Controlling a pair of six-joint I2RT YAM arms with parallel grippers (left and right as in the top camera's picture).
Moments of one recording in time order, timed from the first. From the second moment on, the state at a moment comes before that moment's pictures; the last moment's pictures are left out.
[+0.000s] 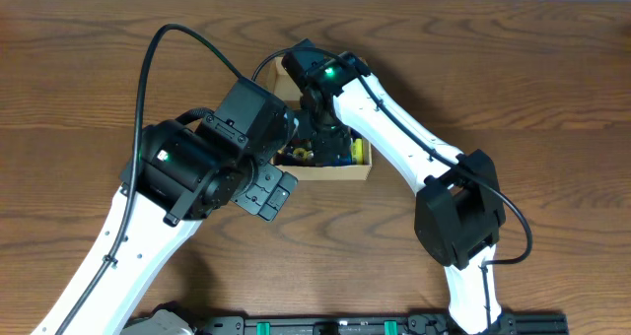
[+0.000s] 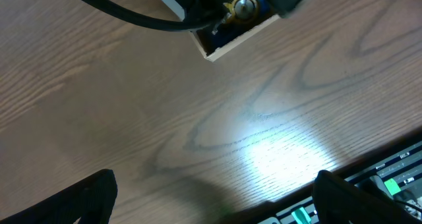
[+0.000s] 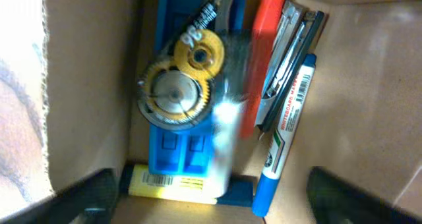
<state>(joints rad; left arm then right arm) -0.62 1.37 1.65 -1.52 -0.09 0.01 0.63 2.14 1.88 -1.20 0.00 -1.14</state>
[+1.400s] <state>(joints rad) -0.59 1.37 1.65 -1.28 -0.14 0.01 0.07 1.86 1.75 -1.22 -0.30 -0.07</state>
